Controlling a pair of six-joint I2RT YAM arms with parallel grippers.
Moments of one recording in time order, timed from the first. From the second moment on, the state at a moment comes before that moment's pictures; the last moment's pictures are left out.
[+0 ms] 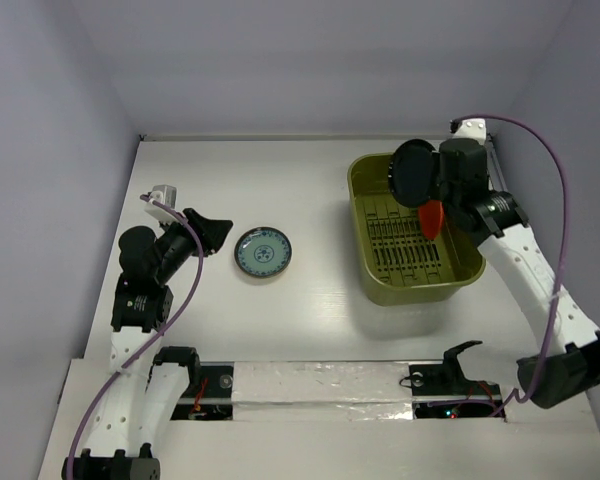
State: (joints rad) left arm -0.04 0.64 0.66 -0.16 0.45 -0.51; right arm 0.35 1.24 1.36 -0.64 0.55 0.25
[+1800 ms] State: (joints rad) left arm -0.02 0.64 0.66 -0.16 0.46 -0.51; right arm 0.86 1.69 1.31 -0.26 0.20 0.58
